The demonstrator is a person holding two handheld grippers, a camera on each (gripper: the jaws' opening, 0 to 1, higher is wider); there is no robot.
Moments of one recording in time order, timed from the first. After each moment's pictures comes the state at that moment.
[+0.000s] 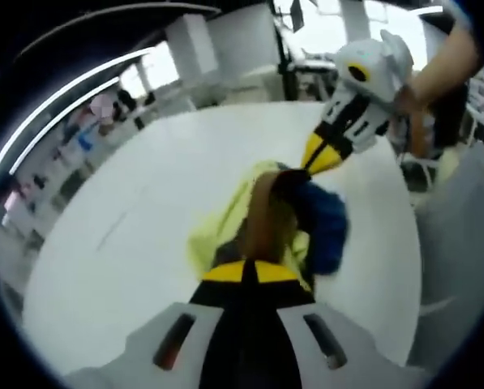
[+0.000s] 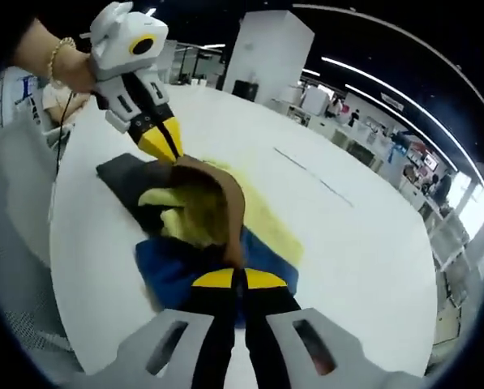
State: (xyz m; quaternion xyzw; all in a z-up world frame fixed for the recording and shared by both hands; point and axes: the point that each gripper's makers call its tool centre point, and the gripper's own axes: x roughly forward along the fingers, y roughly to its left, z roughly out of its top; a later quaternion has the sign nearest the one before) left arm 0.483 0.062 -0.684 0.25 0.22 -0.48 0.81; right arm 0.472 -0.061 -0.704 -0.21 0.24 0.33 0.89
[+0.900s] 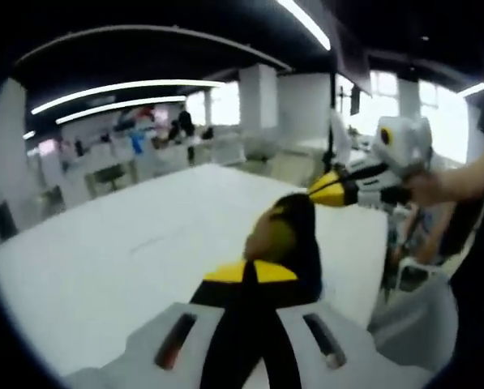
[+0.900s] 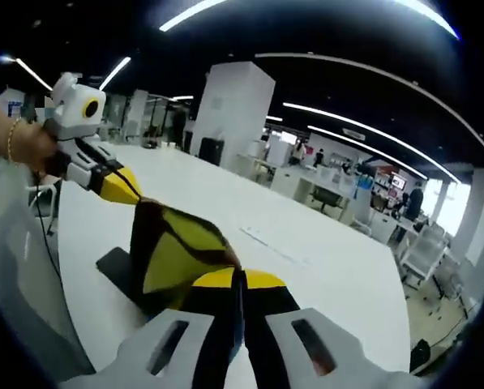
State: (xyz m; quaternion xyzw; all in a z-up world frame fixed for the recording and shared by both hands) left arm 0.446 0.095 -0.548 0.07 0.15 -0.40 0.90; right arm 0.462 -0.049 -0.546 -0.19 0.09 0.29 0.93
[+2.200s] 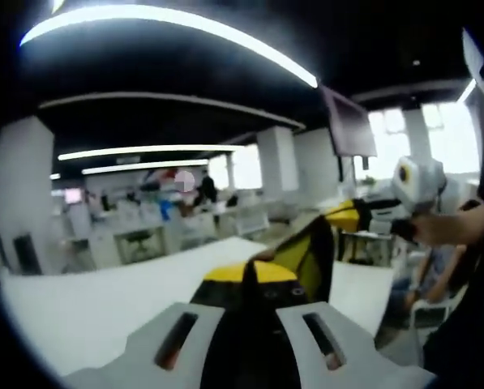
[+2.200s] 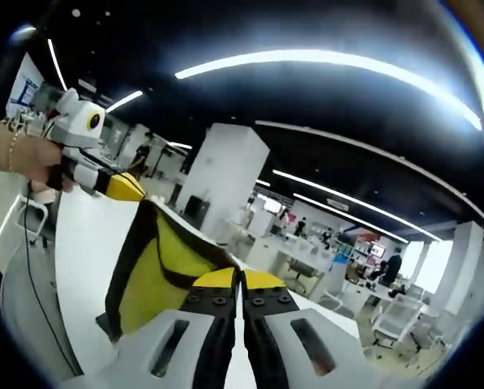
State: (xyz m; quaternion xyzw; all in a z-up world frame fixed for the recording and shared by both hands) left arm 0.379 0.134 -0.370 0.05 -0.03 -0.35 0.93; right arm 0.389 -0.017 -0.370 -0.22 -0.10 0.27 0.93
